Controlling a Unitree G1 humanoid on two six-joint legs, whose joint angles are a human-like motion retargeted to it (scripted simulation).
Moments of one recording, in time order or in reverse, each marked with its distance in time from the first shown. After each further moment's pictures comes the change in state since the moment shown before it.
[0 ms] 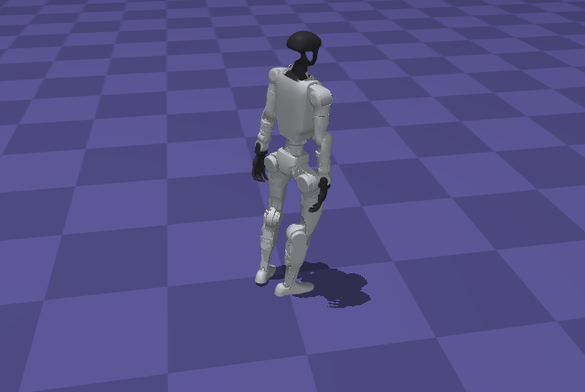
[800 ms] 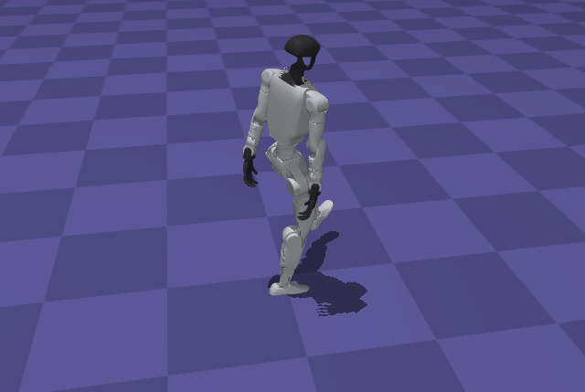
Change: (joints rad) left arm 0.057 -0.092 0.215 0.017 -0.190 -0.029 -0.006; right arm -0.020 -0.029 0.080 0.066 -0.044 0.010 -0.054; waist 0.254 -0.055 0.266; left_leg -0.469 0.020 -0.142 -0.011 -0.018 0.082; right_leg 0.109 -0.160 0.112 0.109 -0.010 -0.058
